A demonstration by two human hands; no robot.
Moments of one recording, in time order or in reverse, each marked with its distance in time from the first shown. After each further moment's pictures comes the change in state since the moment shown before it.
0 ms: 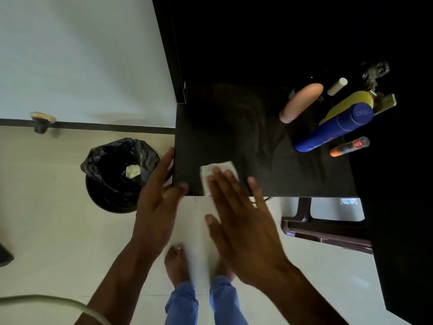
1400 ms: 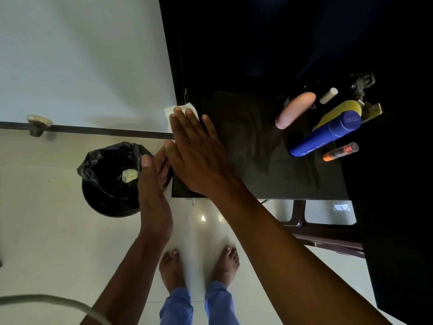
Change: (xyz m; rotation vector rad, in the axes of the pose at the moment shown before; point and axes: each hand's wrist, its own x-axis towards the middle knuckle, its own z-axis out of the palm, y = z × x) left_hand 0.015 0.016 0.020 -0.347 0.215 -0.019; right_hand 0.154 -0.026 -0.014 -0.019 0.157 -0.067
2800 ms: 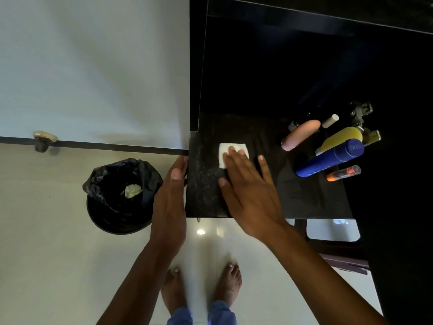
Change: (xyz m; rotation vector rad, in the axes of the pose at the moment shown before) left_hand 0.013 0.016 -0.006 0.115 -0.150 -0.014; right_hand -0.069 0.045 -0.023 -0.017 -0.039 0.148
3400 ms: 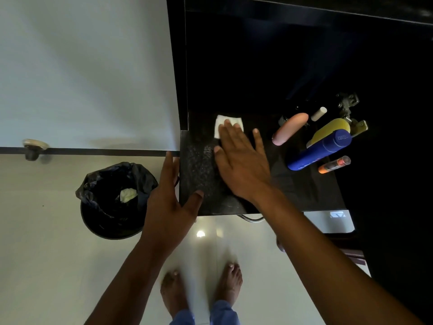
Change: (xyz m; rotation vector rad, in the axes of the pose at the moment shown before) left_hand 0.008 -0.014 -0.009 0.412 -0.113 0.147; right_hand 0.053 0.014 -0.003 0.041 0.043 0.087
